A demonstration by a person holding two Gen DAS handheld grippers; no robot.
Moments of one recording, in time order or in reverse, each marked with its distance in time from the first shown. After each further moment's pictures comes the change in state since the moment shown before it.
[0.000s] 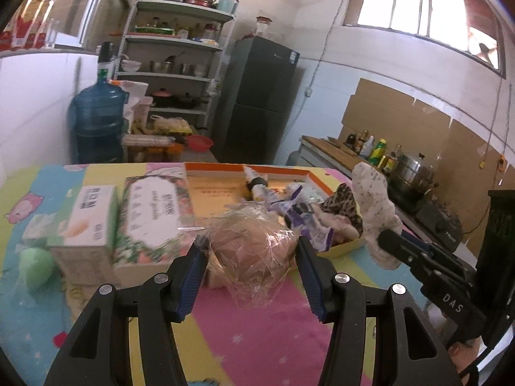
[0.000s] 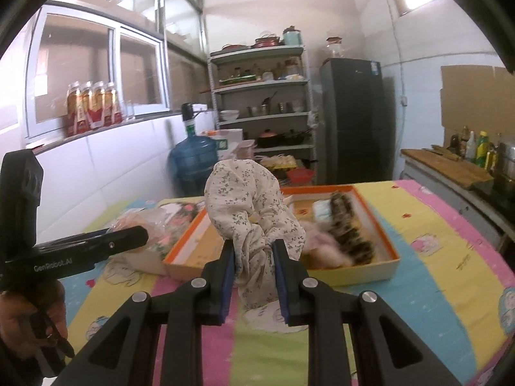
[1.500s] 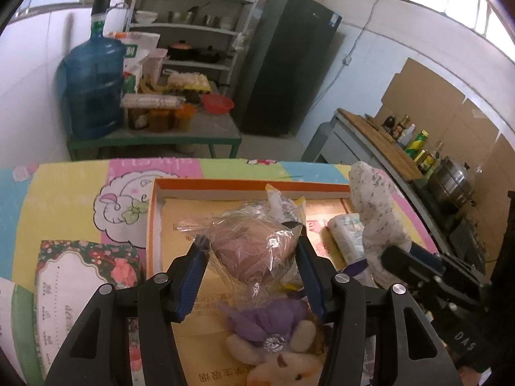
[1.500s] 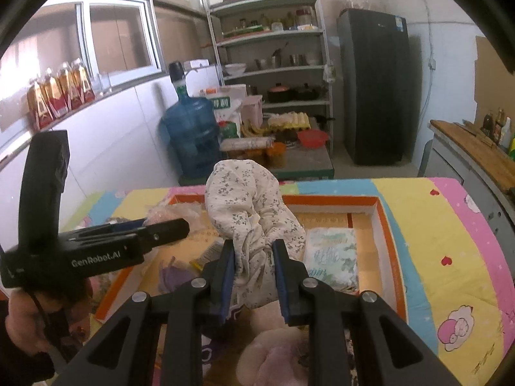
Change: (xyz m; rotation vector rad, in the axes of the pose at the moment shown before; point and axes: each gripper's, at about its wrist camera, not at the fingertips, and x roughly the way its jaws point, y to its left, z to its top) left arm 0.187 0.019 0.086 -0.124 0.221 0.100; right arm 0.165 -0.068 0.069 -0.005 0.256 0.096
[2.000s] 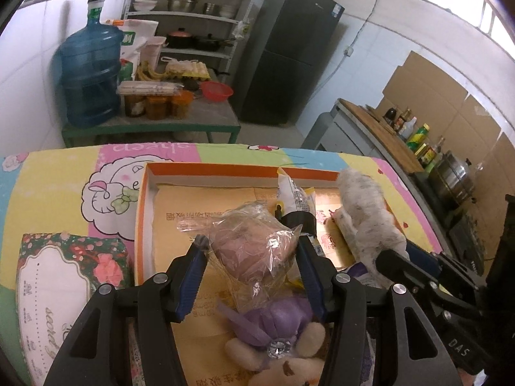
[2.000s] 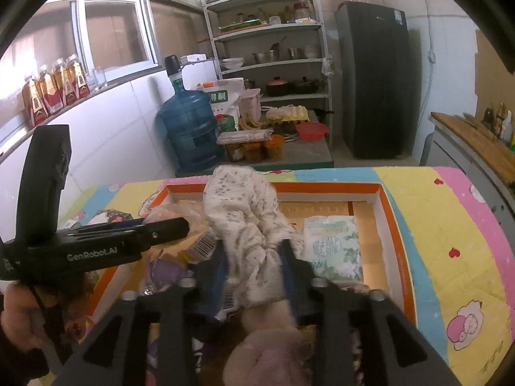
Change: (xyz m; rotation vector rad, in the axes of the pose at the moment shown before) left arm 0.021 0.004 -0.001 0.001 0.046 -0.007; right arm 0.014 -0.009 -0.009 0.020 0.015 0.000
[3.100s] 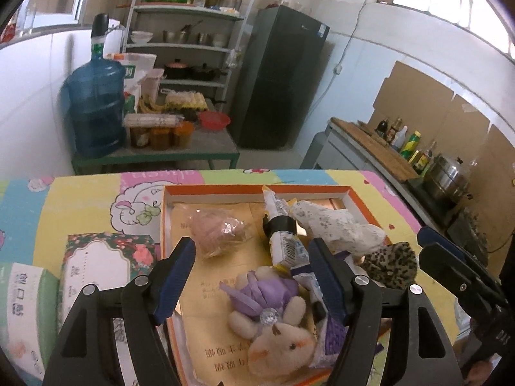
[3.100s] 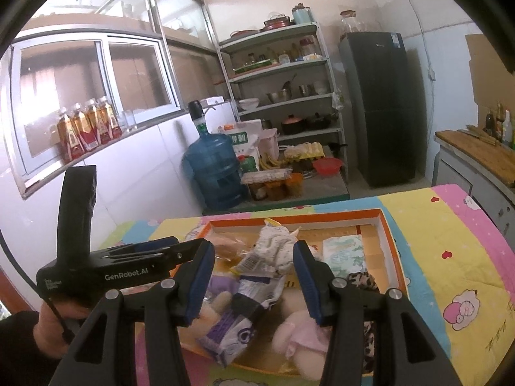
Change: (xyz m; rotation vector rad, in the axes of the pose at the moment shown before) left arm -0.066 -0.009 -0.018 0.063 -0.135 0.009; right arm -0.078 0.020 -0.009 0.034 -0.195 0.102
